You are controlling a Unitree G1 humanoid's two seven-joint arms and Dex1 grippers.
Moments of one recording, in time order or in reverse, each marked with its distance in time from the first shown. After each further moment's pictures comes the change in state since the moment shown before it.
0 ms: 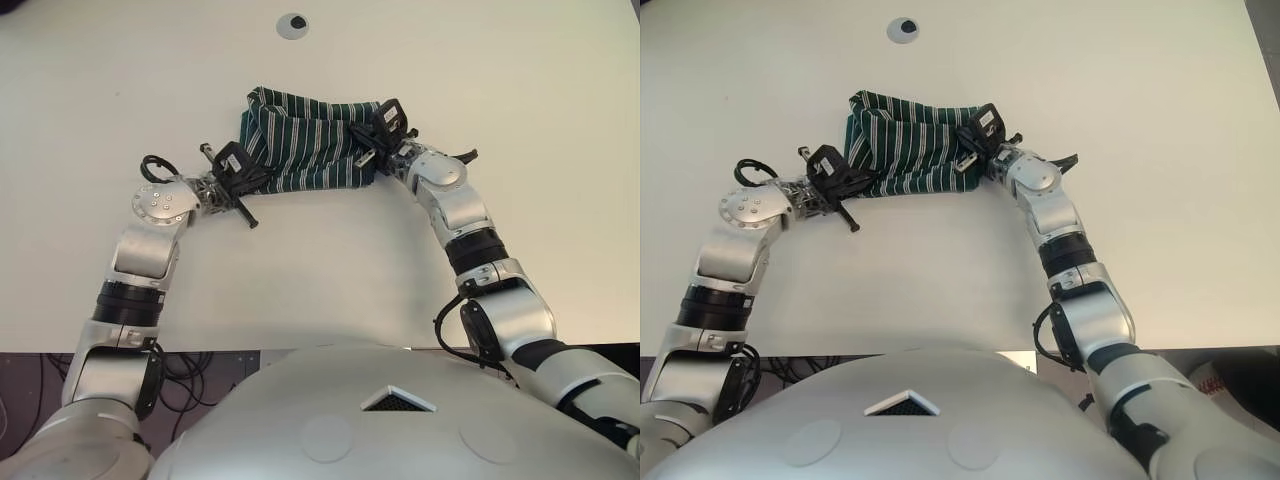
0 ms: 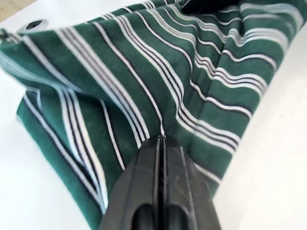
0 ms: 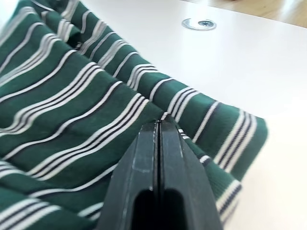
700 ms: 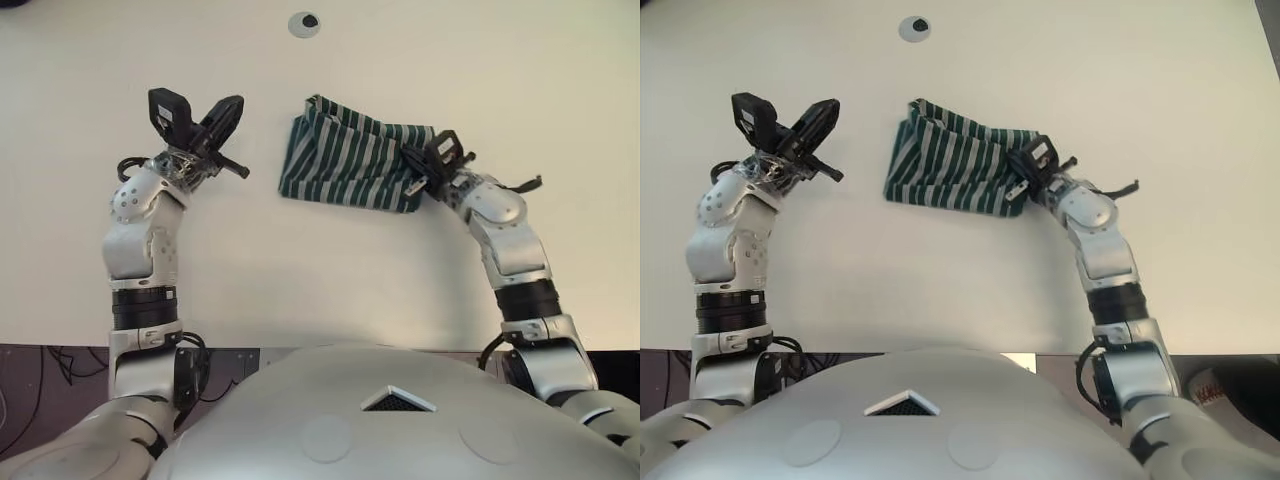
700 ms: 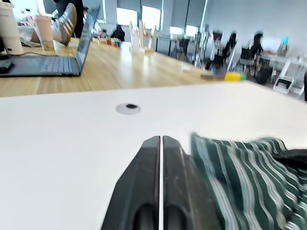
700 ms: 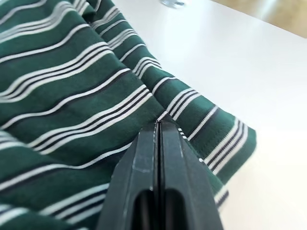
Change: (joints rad) left arm -0.023 -0.251 0.292 -0.057 -0.310 -0.041 0.157; right arm 0.388 -0.246 -0.075 -0.532 -0.030 0.143 0.021
